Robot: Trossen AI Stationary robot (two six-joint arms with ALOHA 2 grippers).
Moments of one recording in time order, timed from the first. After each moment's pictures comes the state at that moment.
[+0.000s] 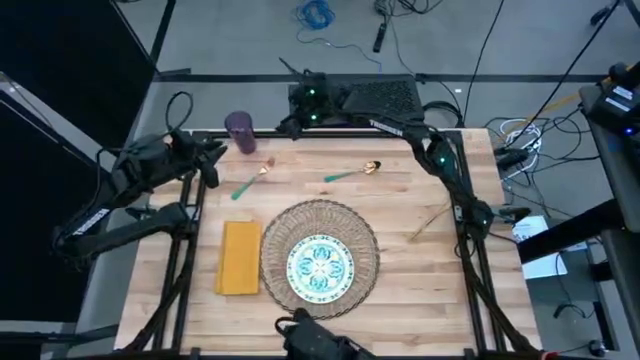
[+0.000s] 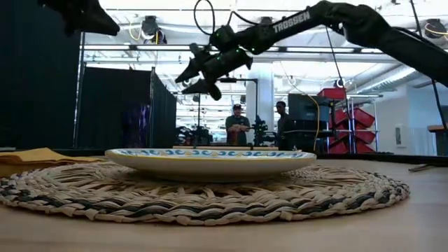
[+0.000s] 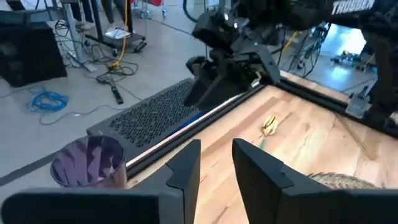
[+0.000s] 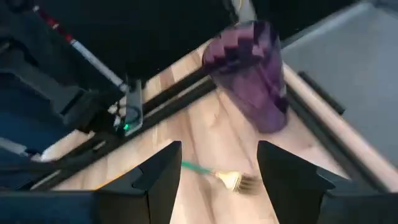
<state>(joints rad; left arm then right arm) 0.64 0.46 0.78 -0.62 -0.06 -0.15 -0.56 2.36 2.25 -0.43 -0.52 0.26</state>
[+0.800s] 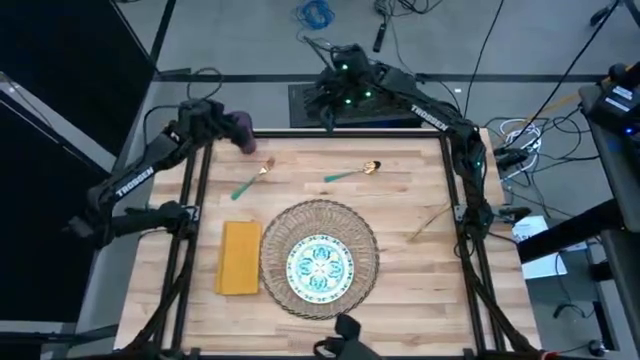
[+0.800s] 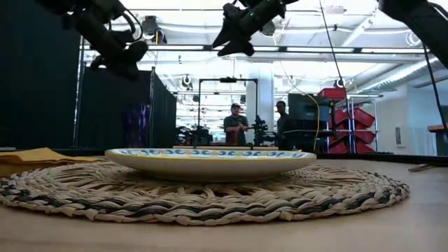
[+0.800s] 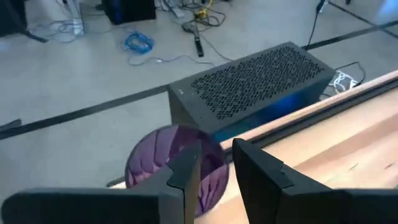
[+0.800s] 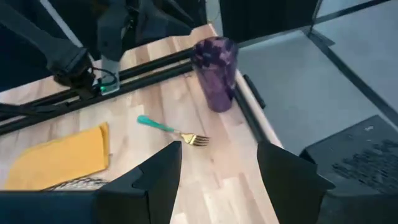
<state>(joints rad) 0.98 1.02 0.84 -0.32 -0.08 -0.09 -0.59 2.01 2.25 -0.84 -0.34 -0.04</state>
